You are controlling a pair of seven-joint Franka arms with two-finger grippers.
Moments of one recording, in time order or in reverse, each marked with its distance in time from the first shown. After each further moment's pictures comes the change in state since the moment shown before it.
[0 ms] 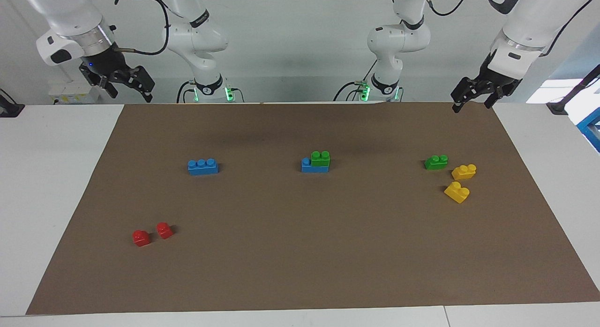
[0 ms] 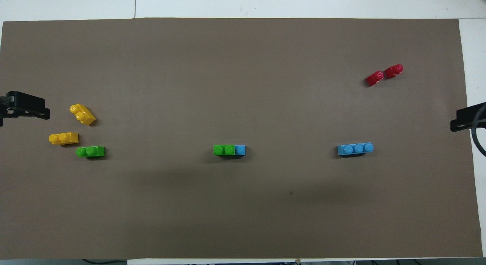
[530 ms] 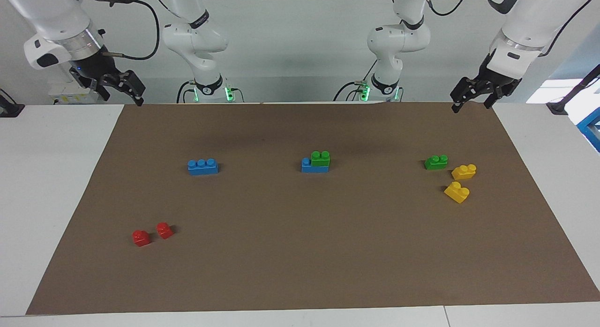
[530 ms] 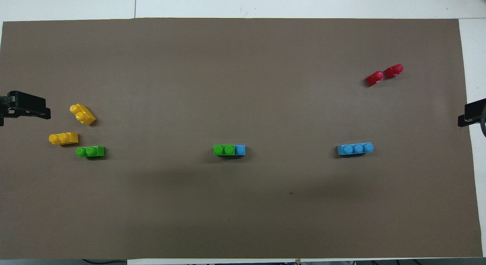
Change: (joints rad) left arm 0.000 0.000 -0.003 0.000 0.000 0.002 0.000; right arm -0.031 0.031 0.001 0.027 0.000 -0.001 0.000
